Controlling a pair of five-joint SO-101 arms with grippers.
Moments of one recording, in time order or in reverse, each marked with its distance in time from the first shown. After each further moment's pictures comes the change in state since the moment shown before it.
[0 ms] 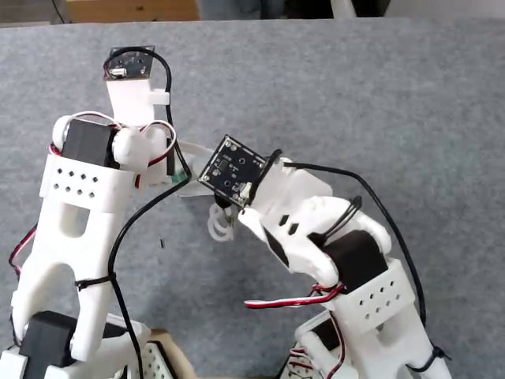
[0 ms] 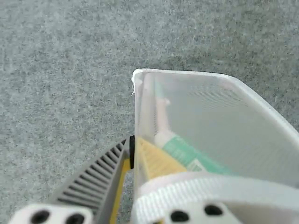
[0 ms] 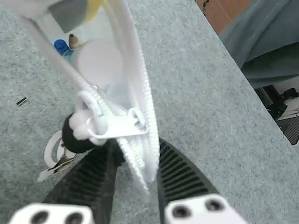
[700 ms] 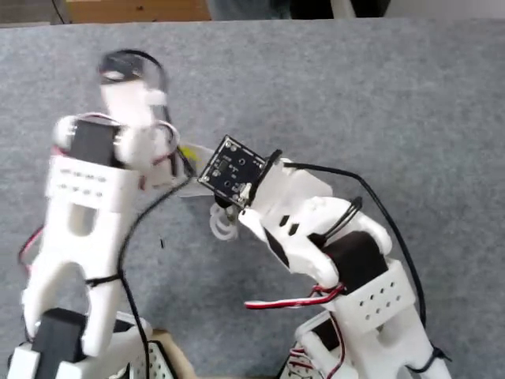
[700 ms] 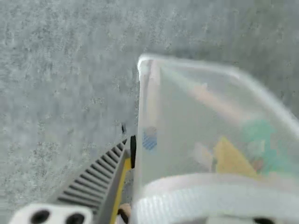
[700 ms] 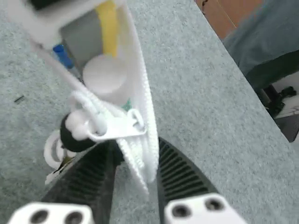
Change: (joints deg) left arm 0.3 -7.8 -2.5 4.4 5.0; right arm 0.0 -0.1 0.0 -0.7 0.1
